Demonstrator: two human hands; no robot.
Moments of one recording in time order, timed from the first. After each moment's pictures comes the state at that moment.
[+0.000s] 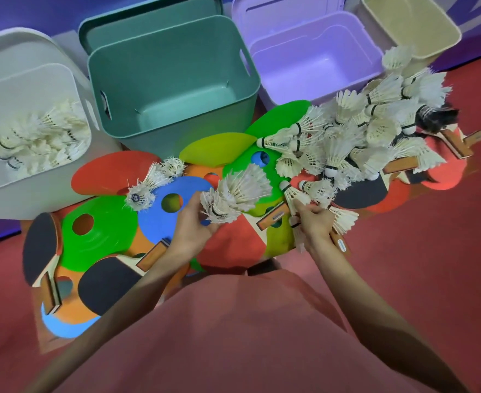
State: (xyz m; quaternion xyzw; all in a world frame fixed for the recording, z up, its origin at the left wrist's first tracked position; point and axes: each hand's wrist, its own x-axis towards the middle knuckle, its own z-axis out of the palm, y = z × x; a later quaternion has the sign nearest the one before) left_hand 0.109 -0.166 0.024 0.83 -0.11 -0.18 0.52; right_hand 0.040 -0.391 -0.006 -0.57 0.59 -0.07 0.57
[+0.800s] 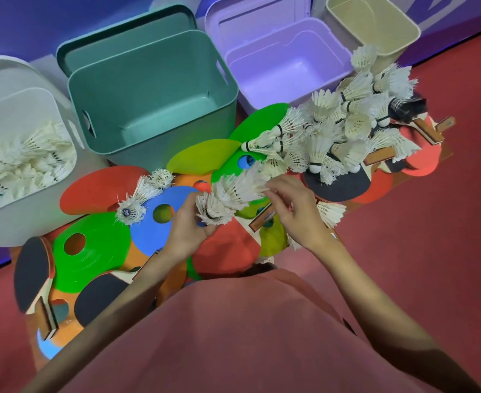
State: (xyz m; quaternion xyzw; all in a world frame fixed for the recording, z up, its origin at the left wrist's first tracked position) left_hand 0.122 -0.168 0.021 0.83 -0.18 -0.19 0.49; right_hand 0.036 -0.380 0.065 -0.89 0.07 -0.15 0.42
